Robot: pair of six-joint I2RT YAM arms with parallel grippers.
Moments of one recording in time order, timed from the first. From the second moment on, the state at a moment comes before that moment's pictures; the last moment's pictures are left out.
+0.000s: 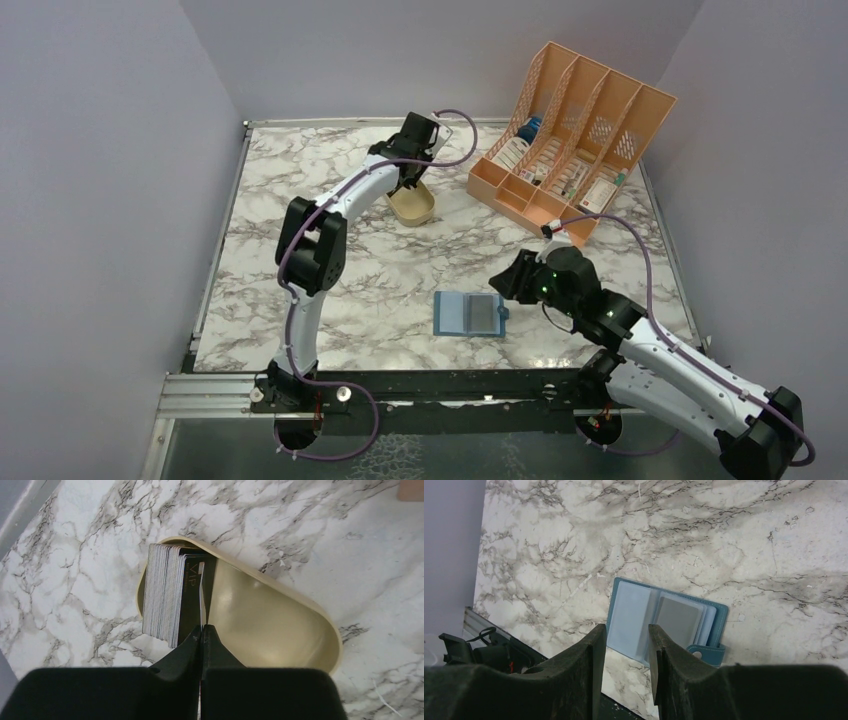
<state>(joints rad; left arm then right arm) -0.50 2.15 1.84 -0.54 -0.25 0.26 0.71 0.74 0.50 -0.28 0.07 0.73</state>
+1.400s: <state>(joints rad) -0.63 1.44 0.67 0.17 0.65 -0.91 0.71 1.12 0.60 -0.37 0.01 0.75</state>
